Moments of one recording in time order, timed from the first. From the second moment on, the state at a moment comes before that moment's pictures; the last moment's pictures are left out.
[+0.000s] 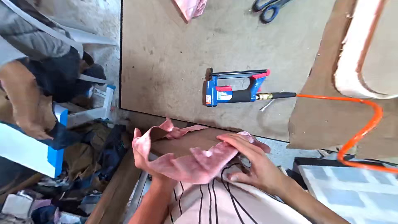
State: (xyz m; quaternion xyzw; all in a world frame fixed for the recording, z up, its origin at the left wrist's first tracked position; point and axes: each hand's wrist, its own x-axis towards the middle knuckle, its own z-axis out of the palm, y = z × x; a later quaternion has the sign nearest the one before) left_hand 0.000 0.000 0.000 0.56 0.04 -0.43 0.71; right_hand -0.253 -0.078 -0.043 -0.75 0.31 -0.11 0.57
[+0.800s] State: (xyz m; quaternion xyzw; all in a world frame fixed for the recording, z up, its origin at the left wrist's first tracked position) left_hand -0.050 -0.121 0.094 0.43 -0.70 -0.55 0.14; right_hand -0.320 -0.146 0.084 -0.77 0.34 -0.01 0.54
